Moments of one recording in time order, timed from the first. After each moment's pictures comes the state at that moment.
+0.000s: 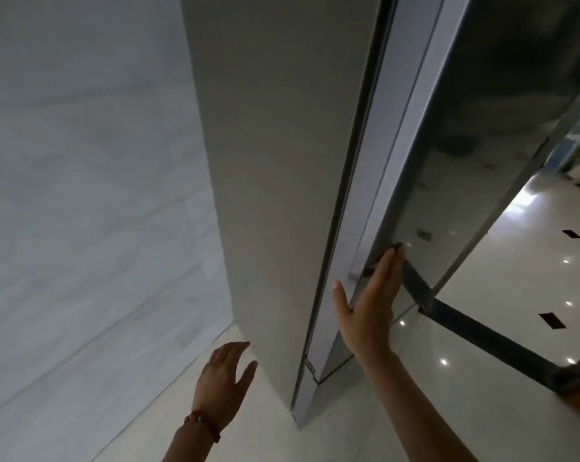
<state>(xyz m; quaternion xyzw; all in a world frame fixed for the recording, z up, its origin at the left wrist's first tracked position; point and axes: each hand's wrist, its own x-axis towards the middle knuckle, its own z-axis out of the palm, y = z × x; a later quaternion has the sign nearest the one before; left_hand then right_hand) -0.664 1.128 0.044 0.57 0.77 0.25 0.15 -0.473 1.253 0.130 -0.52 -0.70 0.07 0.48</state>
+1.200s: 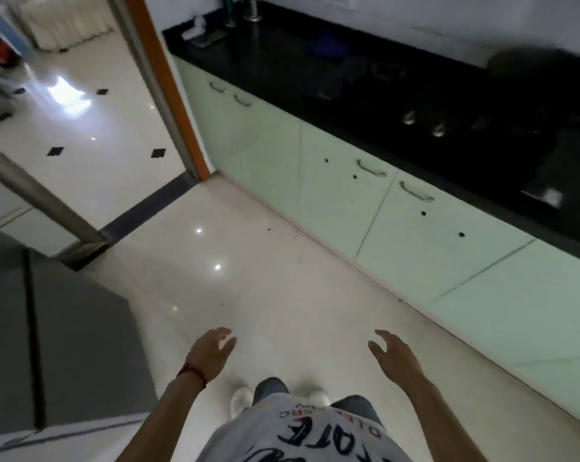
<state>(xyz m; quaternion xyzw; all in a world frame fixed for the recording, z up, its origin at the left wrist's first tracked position) -0.315 0.987 -0.033 0.87 0.29 -0.19 0.36 -0.208 0.653 -0.044 -0.92 0.02 0.32 0.24</state>
